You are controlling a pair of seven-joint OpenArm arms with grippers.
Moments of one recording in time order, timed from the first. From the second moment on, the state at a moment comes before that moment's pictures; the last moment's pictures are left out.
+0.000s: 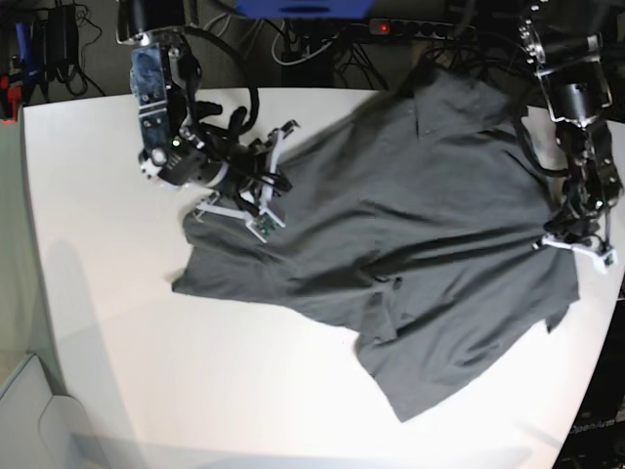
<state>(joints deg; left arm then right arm) -11.2 -22.4 -22.6 55.3 -21.5 -1.6 29.4 -5.3 1.5 -7.8 100.5 10.0 35.0 -60.0</state>
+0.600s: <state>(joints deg) -5.1 -11.7 -26.5 86.4 -19.9 -0.2 43.7 -7.9 1.1 -8.8 100.7 10.1 35.0 -59.4</state>
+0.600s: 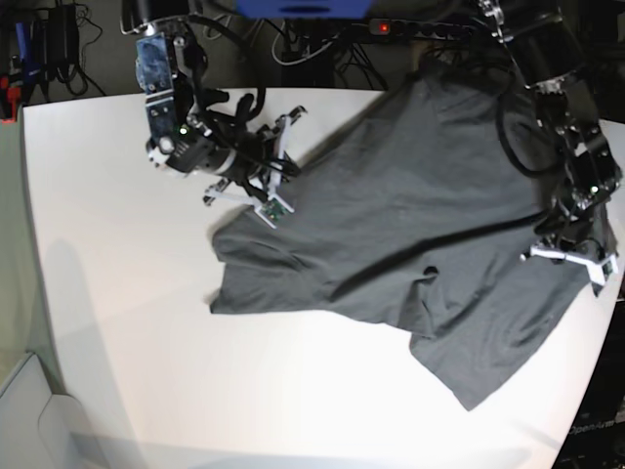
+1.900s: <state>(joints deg) -8.4 -17.9 -12.2 73.1 -20.3 -0.2 37.2 -10.6 2.4 -4.6 89.7 34.4 34.6 -54.9</state>
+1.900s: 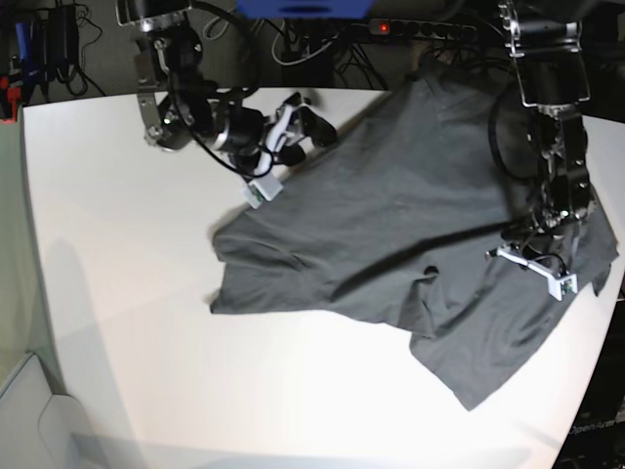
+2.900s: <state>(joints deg) -1.7 -17.5 -12.2 74.6 -20.3 -0.6 36.3 6.1 -2.5 -1.5 79.4 34.2 34.6 -54.9</state>
